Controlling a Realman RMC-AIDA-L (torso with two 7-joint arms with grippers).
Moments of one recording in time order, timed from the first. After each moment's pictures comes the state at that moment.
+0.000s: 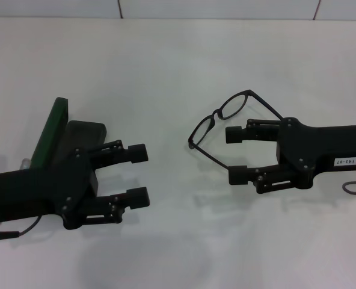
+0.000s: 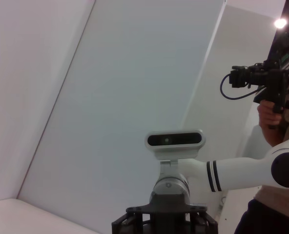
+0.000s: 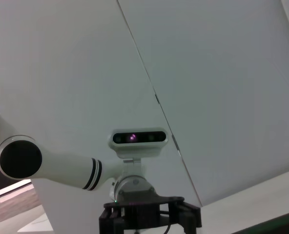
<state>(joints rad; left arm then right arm) -0.34 -1.96 1.01 0.41 1.50 1.97 -1.19 0.62 2.02 -1.16 -0.57 -1.55 -1.74 1.44</state>
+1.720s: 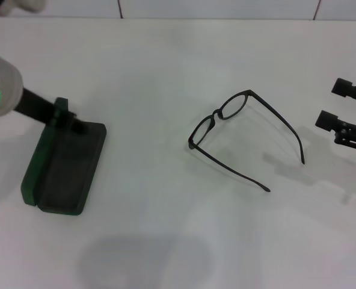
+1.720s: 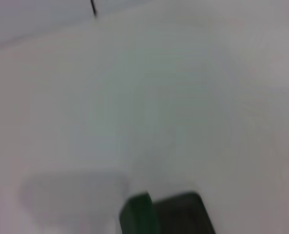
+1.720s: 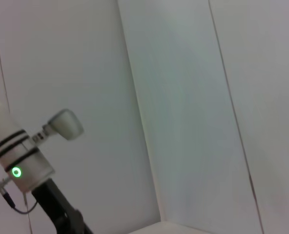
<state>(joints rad) -0.39 -2.09 1.42 1.81 2.82 1.69 -2.96 0.39 2.01 -0.82 -0.54 -1.52 -1.67 1.14</state>
